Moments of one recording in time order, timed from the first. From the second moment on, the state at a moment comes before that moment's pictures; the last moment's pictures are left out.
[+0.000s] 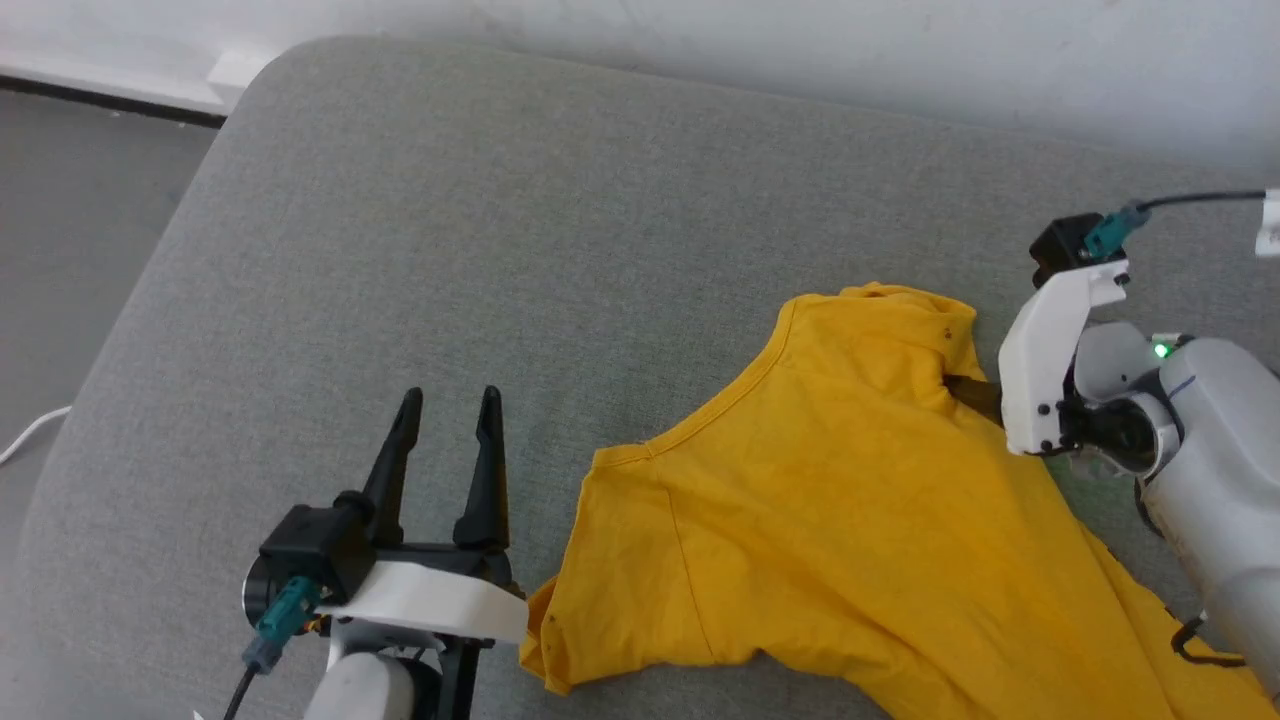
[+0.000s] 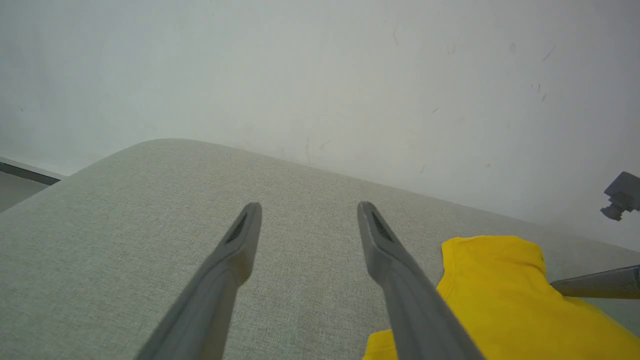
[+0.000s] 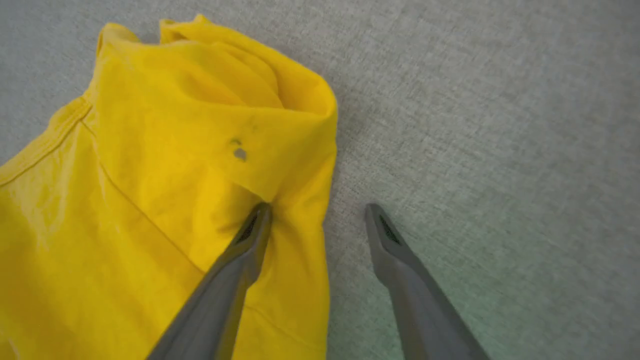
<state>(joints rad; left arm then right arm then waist) -0.09 0.06 -0.16 0.05 -0.30 0.00 -0.26 -0.75 -0.37 0.51 0.75 0.74 0.13 0.66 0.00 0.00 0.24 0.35</state>
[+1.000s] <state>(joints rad) -0.01 0.05 -0.07 0.08 -0.25 -0.01 -0.26 -0.09 -0.42 -0.05 0.45 0.55 0.13 0.30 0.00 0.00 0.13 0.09</state>
